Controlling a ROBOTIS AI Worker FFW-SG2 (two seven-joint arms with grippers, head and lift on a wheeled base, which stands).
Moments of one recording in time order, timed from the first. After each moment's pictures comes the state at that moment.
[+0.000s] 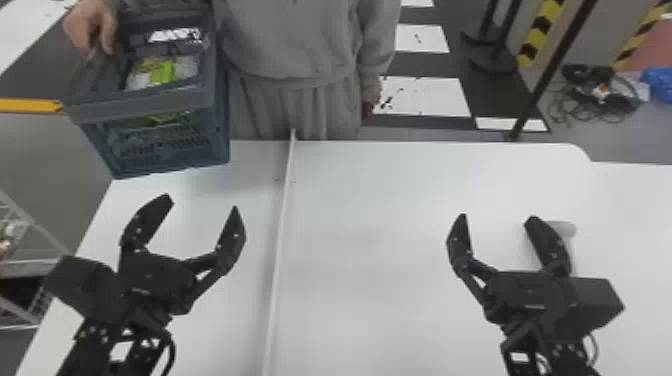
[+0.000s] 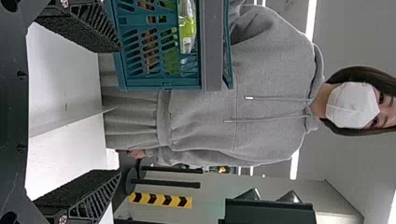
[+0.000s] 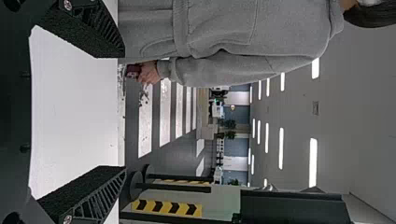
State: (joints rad) left arm 0.59 0.00 0.08 -2.04 0.06 -0.11 -0.28; right arm 0.60 0.00 0.03 -1.96 0.04 -0.18 -0.06
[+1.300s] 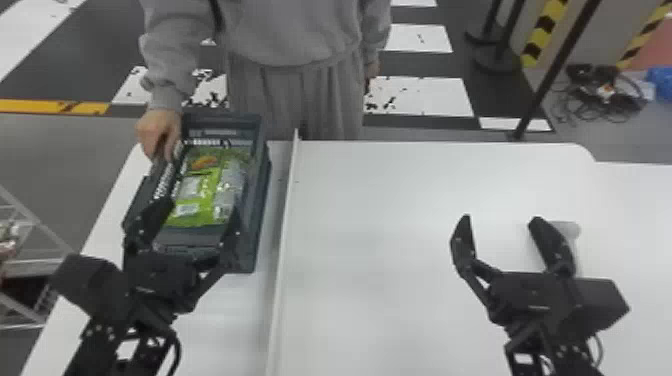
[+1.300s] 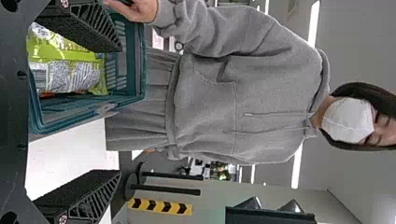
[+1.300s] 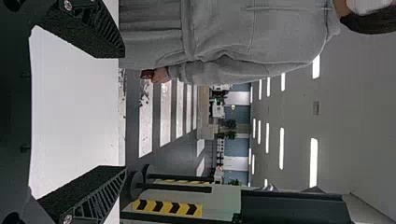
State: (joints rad) left arm 0.59 0.00 0.07 -2.04 0.07 -0.09 -0.25; right arm 0.60 0.00 0.03 -1.96 0.04 -0.18 -0.06
